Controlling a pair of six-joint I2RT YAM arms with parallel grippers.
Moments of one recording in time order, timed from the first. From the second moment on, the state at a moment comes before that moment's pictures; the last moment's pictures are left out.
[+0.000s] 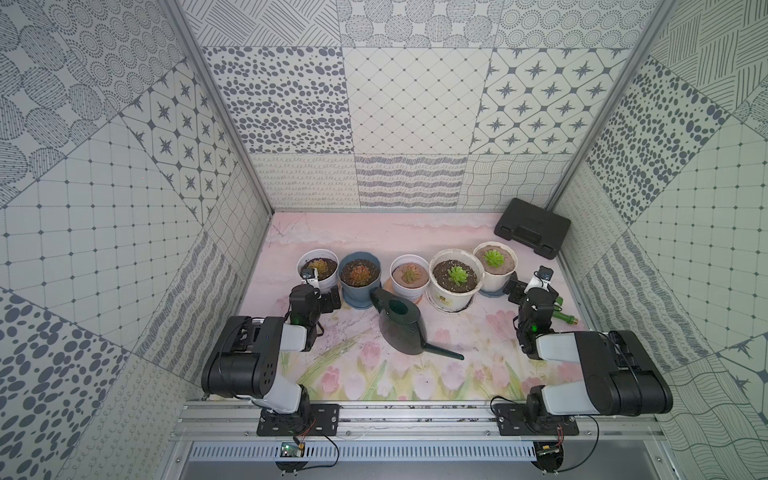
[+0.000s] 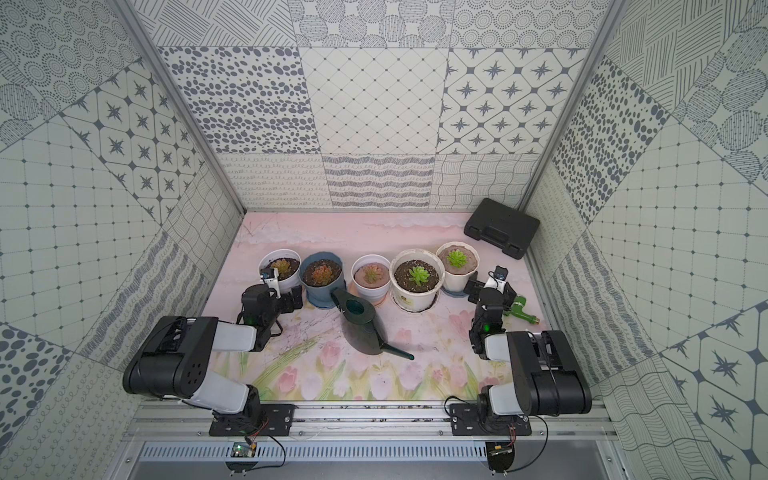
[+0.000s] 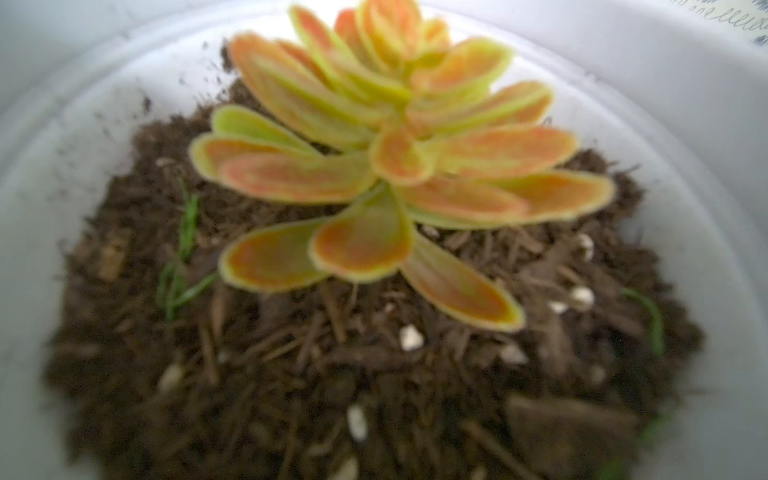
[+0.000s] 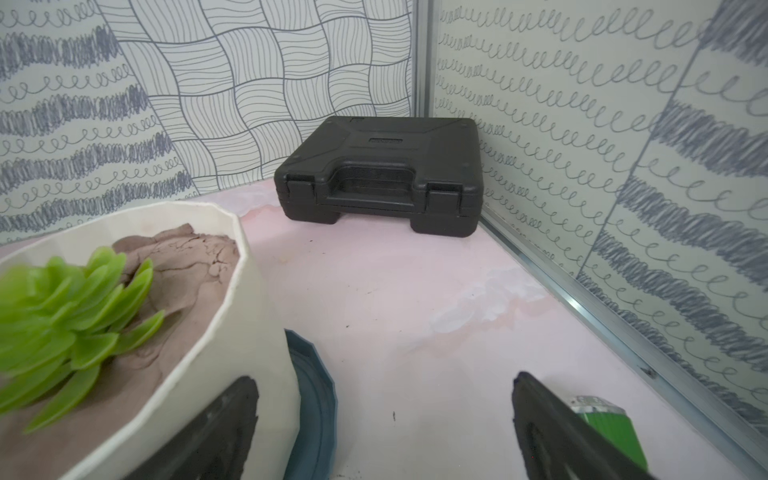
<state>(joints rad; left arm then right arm) 0.01 1.56 0.34 0.72 -0.01 -0.11 0.05 1.44 0.25 0.96 0.36 0.14</state>
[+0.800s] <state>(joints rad) -0.02 1.57 0.40 0.67 -0.04 -0.09 0.06 1.56 0.37 0.86 0.18 0.05</state>
